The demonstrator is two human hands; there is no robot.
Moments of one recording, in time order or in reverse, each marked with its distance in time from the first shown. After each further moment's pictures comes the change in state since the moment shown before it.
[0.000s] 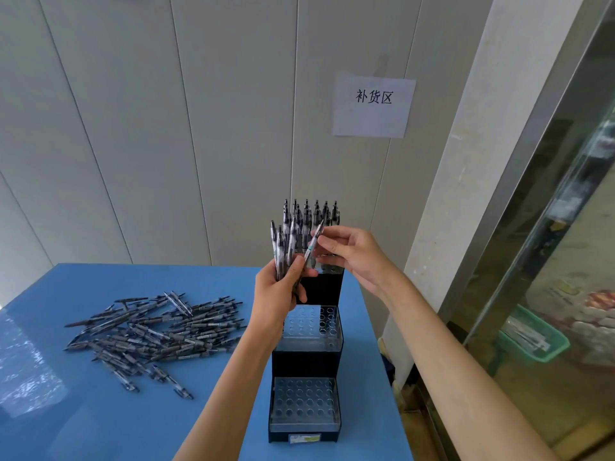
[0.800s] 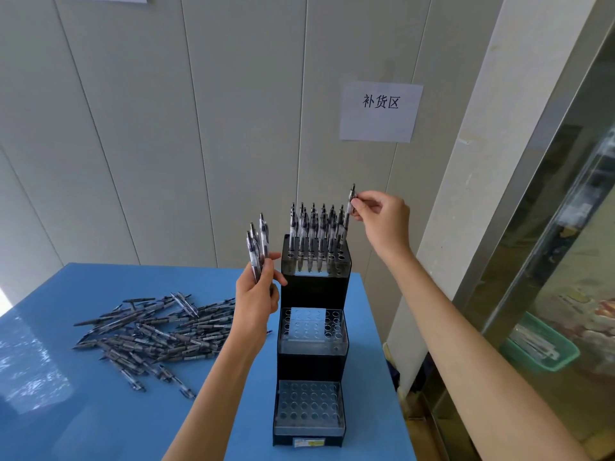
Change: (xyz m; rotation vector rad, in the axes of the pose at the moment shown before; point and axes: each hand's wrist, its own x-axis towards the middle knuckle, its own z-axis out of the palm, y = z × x) left_hand 0.003 -0.001 -0.037 -0.056 0.110 0.053; right_hand 0.040 -0.027 -0.026 -0.615 0.521 -0.476
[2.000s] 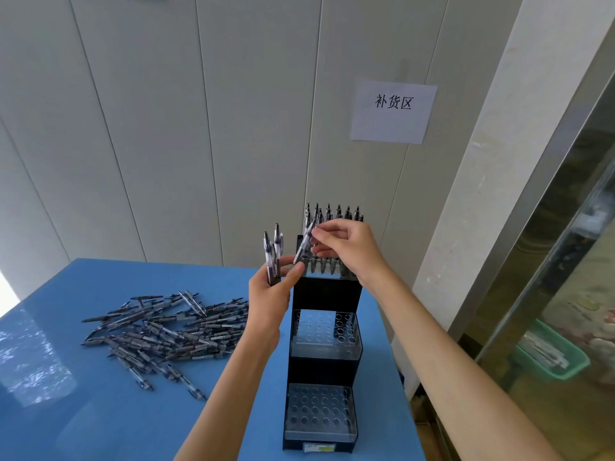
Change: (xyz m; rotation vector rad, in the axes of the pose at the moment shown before) left_hand 0.005 0.001 -0.001 0.053 0.050 -0.060; right_hand -0.045 -0.030 0.051 0.347 -0.430 0.327
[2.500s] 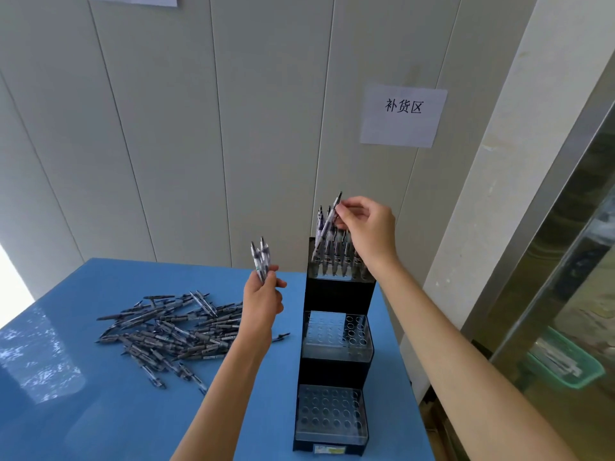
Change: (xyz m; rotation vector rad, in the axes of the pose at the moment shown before) left_hand 0.015 -0.006 -0.034 0.041 0.090 -0.091; right_hand 0.023 -0.011 0.006 -0.144 0.331 -0.251
